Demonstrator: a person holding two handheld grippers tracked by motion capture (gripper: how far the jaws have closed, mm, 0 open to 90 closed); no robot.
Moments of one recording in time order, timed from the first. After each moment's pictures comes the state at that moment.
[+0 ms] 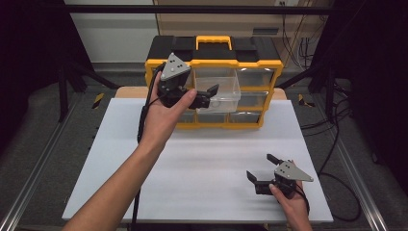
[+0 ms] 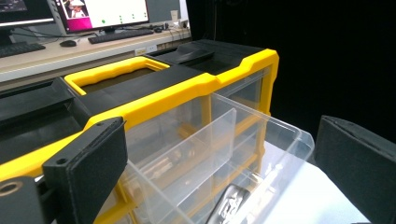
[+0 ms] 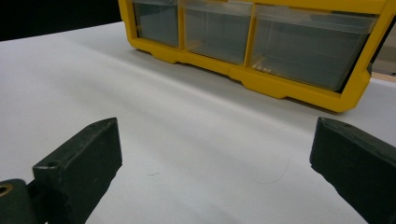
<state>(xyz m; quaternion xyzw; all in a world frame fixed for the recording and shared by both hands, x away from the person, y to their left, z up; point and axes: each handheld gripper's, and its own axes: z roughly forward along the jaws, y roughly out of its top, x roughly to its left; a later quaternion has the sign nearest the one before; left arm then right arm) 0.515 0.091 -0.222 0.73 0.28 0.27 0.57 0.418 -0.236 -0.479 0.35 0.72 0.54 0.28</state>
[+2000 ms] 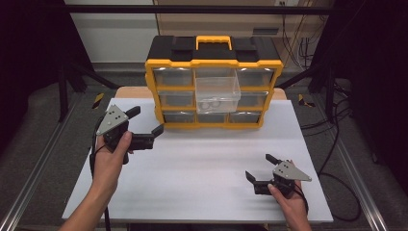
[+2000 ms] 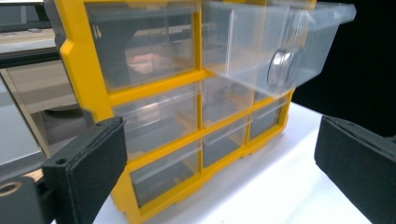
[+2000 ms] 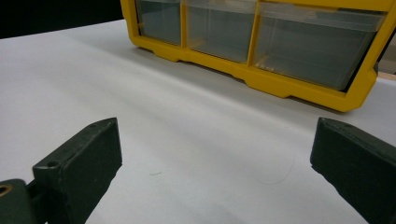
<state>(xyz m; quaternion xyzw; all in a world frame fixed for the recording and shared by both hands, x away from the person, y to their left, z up) 0.464 0.220 -0.318 0.71 0.31 0.28 0.57 0.419 -0.233 -0.480 0.35 0.72 0.54 0.28</state>
